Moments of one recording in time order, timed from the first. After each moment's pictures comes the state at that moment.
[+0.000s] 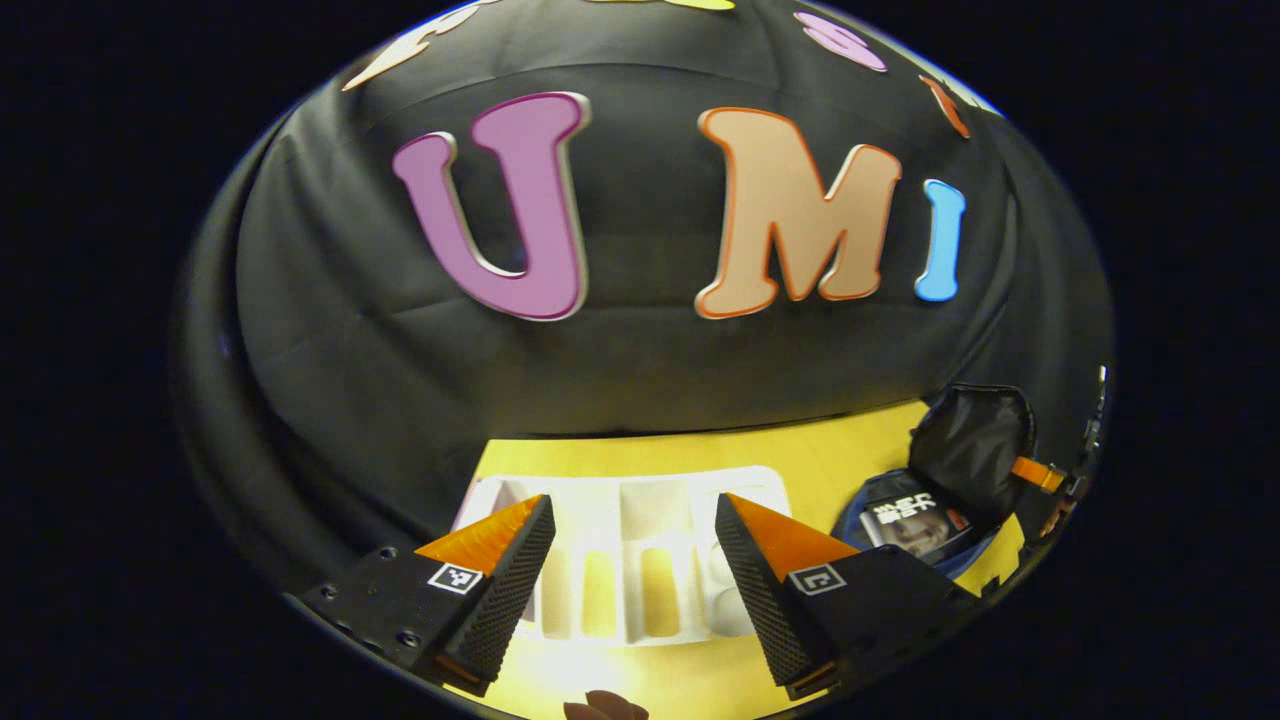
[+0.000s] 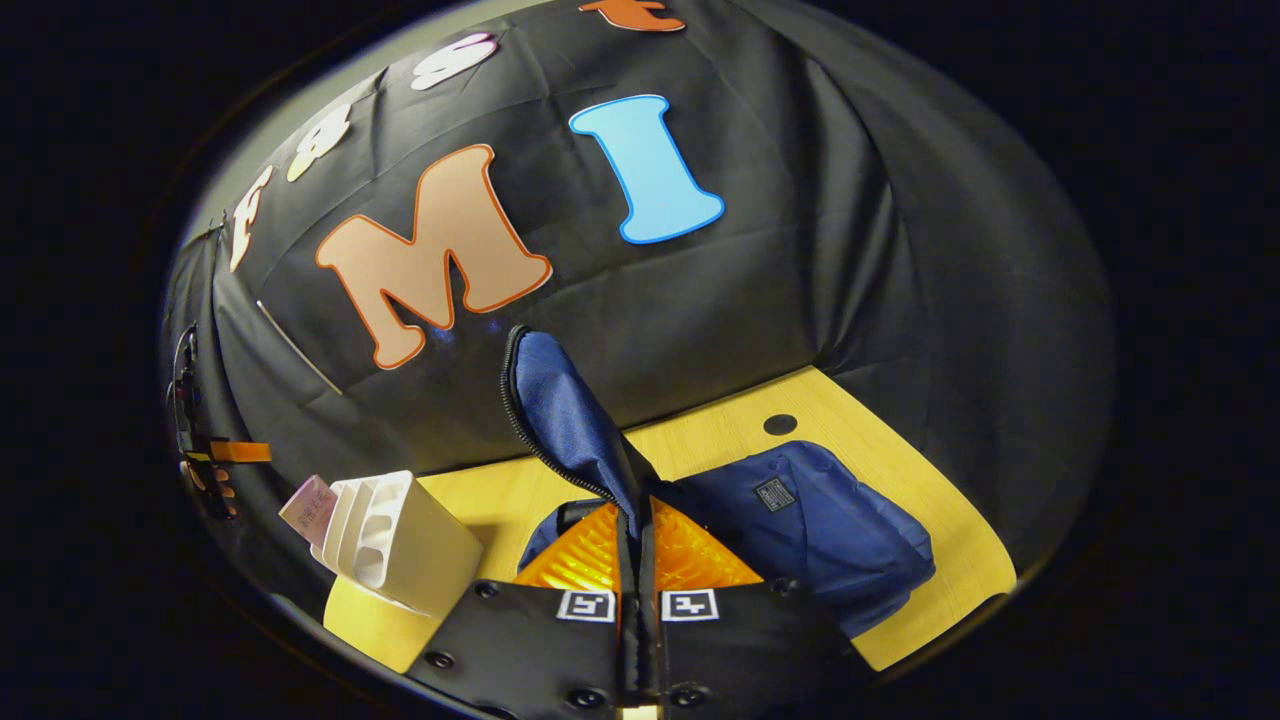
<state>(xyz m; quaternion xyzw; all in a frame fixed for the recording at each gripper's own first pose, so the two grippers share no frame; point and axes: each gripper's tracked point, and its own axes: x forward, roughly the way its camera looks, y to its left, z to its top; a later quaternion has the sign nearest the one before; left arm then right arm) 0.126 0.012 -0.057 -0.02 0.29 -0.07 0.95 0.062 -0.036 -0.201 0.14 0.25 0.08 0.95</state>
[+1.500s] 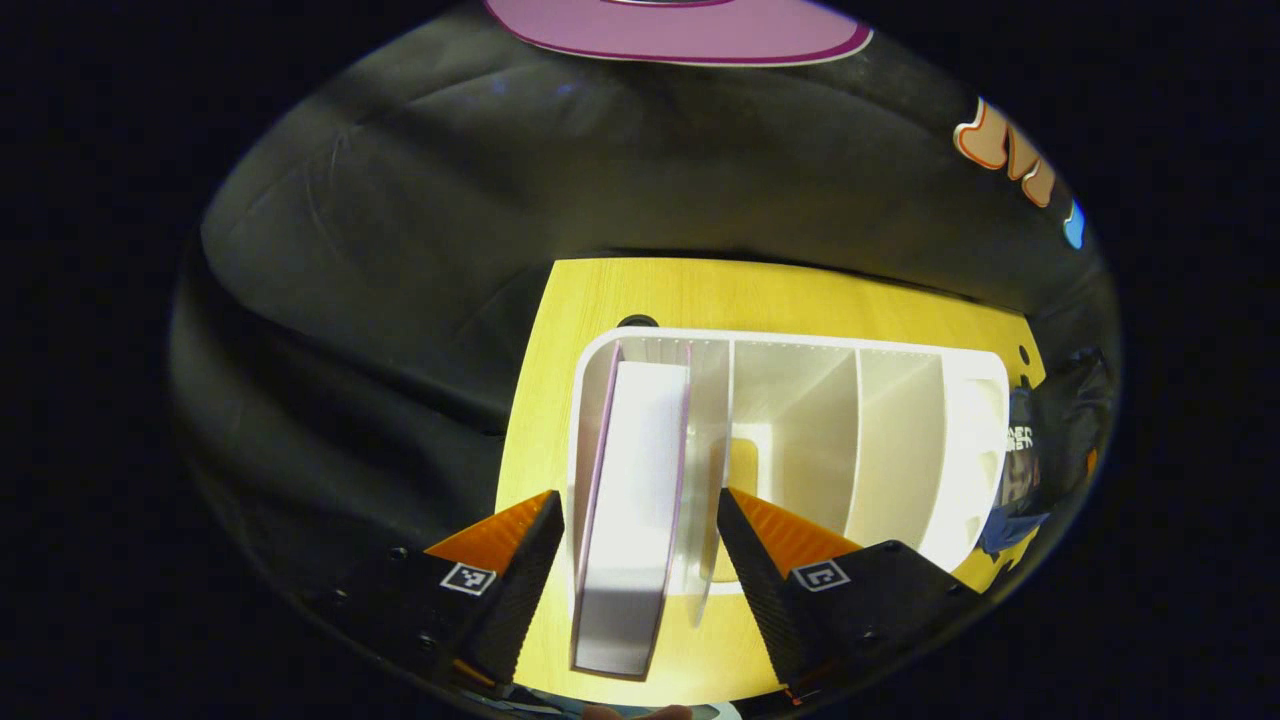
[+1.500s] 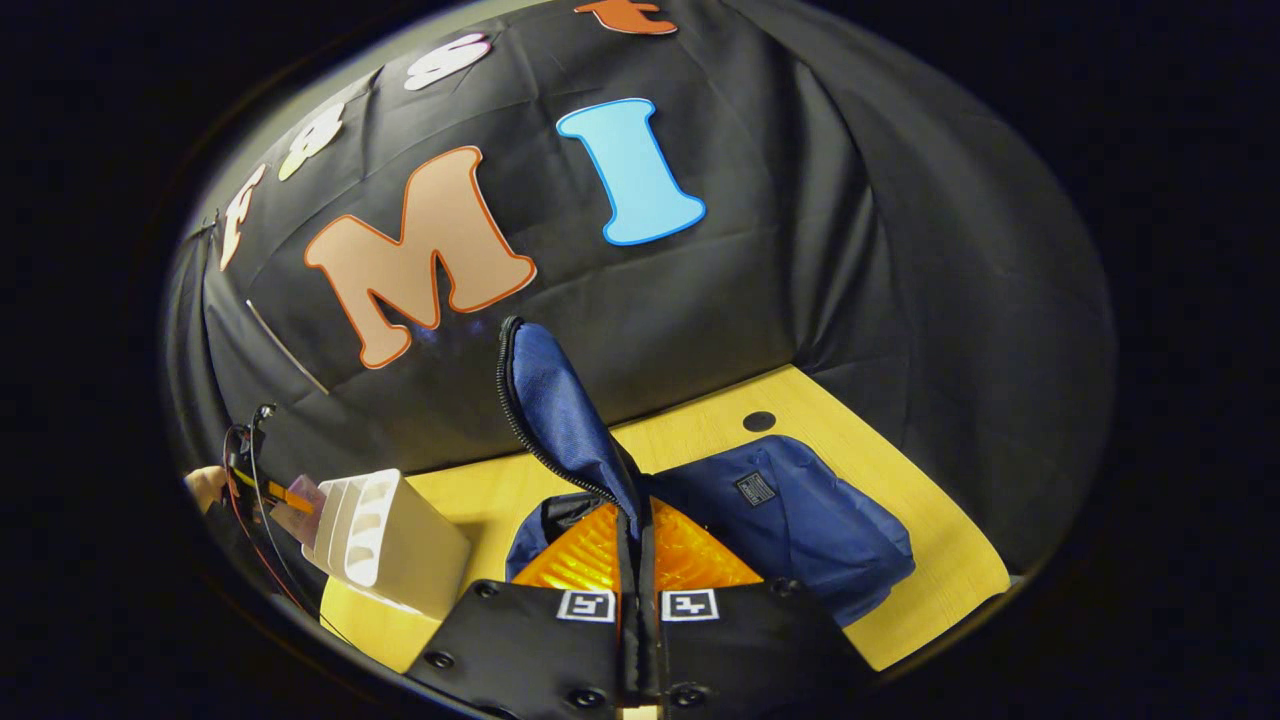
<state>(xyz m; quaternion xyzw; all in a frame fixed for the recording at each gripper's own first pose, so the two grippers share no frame) 0.158 0.124 -0.238 -0.01 0.55 -0.03 0.83 0.055 -0.048 -0.200 0.13 0.26 0.05 0.96</state>
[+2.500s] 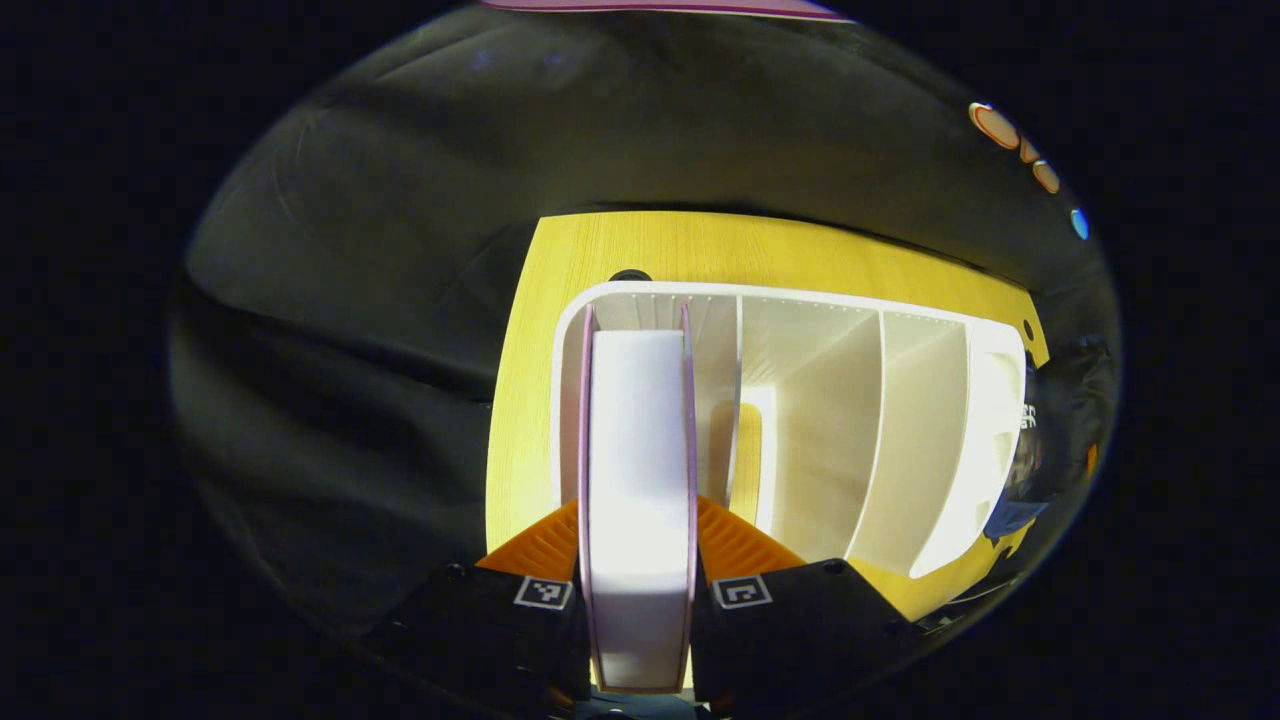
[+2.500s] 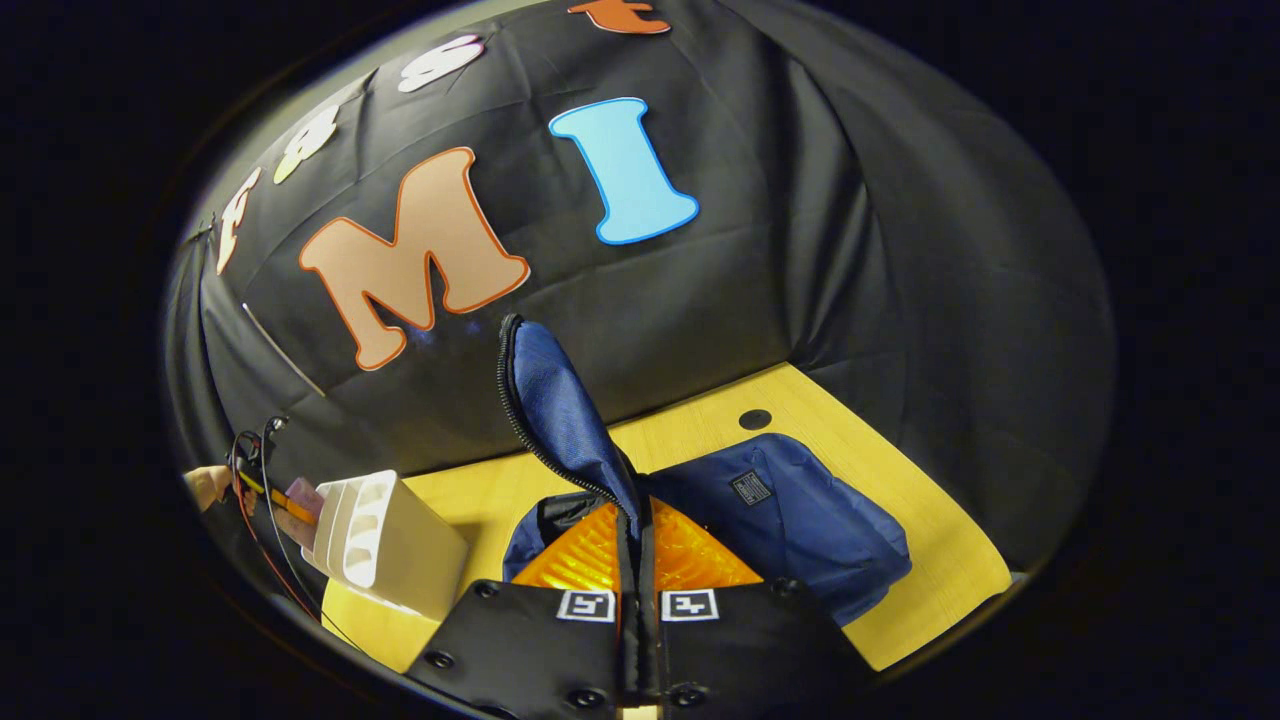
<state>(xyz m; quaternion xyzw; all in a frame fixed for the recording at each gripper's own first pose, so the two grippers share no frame) 0.150 0.120 -0.248 -0.01 0.60 -0.04 0.80 0.055 -0.051 -0.203 0.14 0.26 0.05 0.95</state>
